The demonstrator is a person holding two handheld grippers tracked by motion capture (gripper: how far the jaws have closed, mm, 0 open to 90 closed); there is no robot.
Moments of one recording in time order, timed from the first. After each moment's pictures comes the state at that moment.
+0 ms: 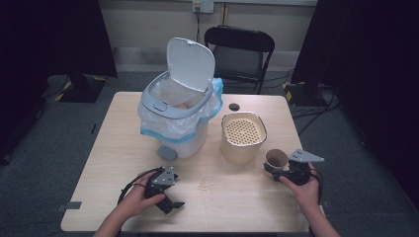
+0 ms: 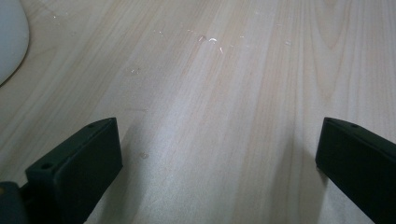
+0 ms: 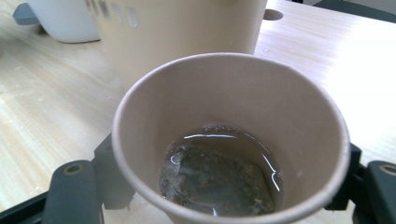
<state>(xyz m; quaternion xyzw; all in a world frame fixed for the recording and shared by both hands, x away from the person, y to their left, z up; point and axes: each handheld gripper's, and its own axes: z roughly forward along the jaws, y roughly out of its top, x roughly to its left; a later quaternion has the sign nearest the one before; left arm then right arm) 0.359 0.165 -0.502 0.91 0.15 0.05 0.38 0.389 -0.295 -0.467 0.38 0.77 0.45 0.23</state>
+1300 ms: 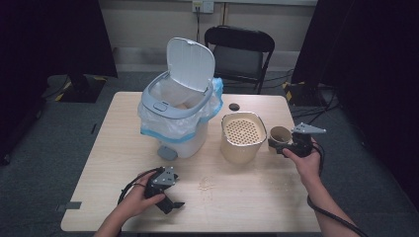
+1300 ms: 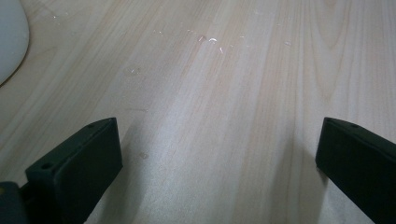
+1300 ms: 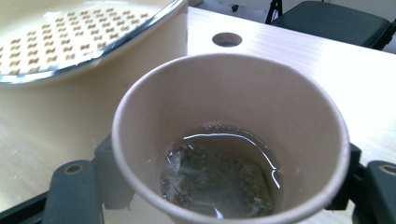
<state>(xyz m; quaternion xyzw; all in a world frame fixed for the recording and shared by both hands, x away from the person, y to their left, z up) 0.359 0.165 -0.502 0.91 0.15 0.06 0.38 0.464 -0.311 -0.439 0.41 0.76 0.45 0.22</state>
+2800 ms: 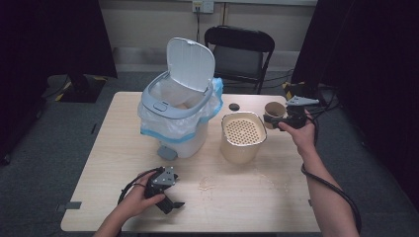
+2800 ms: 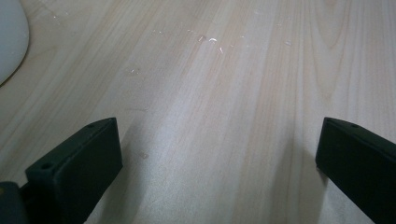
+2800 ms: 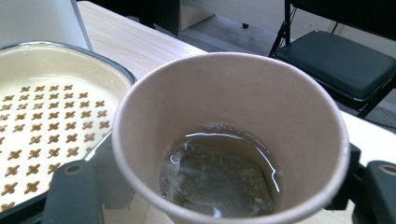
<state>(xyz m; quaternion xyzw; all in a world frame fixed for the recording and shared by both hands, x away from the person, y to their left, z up) 0.359 0.165 -0.502 0.91 0.14 0.05 0.38 0.545 -0.302 -0.402 0.36 0.78 0.46 0.23</state>
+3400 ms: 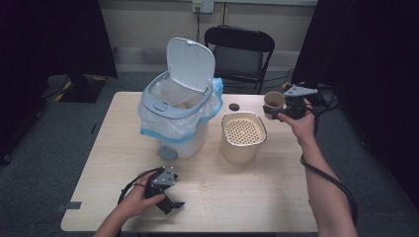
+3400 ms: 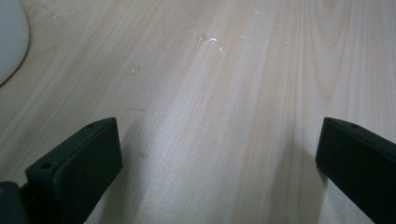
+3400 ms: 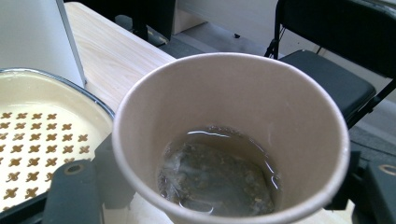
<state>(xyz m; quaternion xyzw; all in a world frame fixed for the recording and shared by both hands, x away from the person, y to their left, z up) 0.359 0.165 -0.502 0.91 0.15 0.05 0.38 0.559 -0.293 -0.375 0.33 0.79 0.45 0.27</state>
